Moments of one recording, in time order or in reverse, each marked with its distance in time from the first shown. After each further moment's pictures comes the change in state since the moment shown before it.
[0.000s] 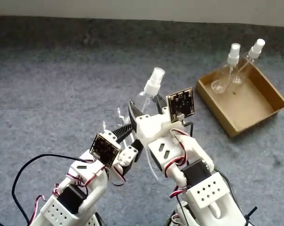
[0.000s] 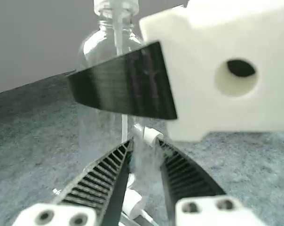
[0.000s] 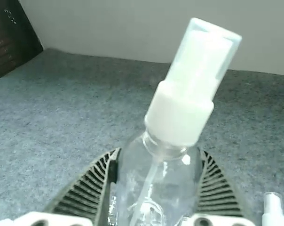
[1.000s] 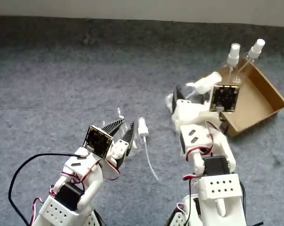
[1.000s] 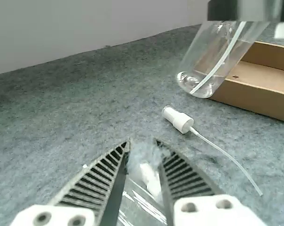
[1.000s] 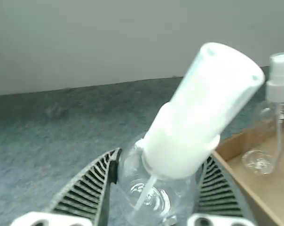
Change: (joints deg) left arm -5.9 0.0 0.0 4.3 0.0; right arm 26.7 0.0 0.0 0.0 0.0
